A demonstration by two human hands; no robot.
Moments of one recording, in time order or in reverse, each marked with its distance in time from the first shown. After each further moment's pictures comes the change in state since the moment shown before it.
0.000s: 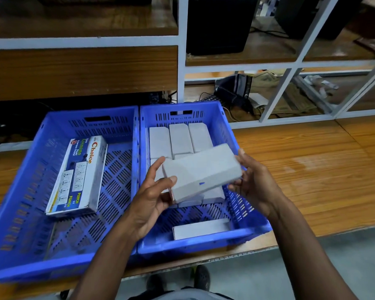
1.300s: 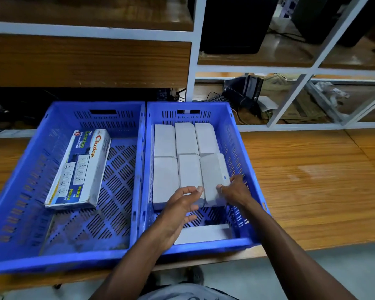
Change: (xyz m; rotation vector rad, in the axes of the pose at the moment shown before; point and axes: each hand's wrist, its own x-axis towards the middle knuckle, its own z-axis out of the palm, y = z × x) left_hand 0.019 -0.050 0.028 0.130 0.130 -0.274; right_hand 0.092 0.075 -0.012 -0.940 0.386 0.117
